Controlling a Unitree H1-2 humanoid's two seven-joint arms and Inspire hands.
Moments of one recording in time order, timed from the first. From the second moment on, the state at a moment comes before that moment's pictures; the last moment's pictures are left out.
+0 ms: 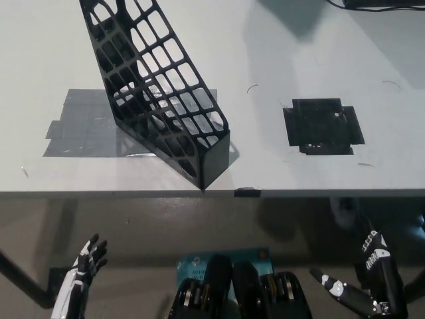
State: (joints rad) left_arm 0.01 0.19 0.05 0.38 -0.08 -0.42 -0.13; right_arm 0.11 -0.05 0.02 0.02 -0.03 -0.35 0.00
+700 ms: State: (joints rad) left_arm 0.00 0.18 0.08 0.34 -0.23 -0.43 -0.23; right_arm 0.10 -0.03 0.00 -0.09 -0.06 -0.38 -0.03
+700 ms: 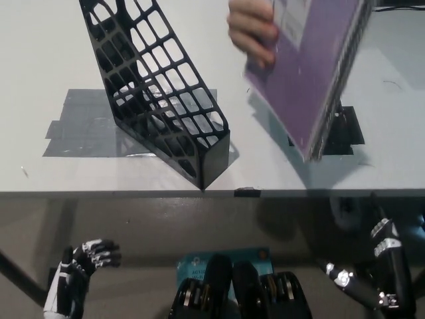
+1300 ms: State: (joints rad) left_arm 0.09 0.22 0.09 0.32 -0.21 -0.43 -0.26; right_arm -0.20 -0.05 -0.02 -0.36 -0.12 -0.09 -0.03
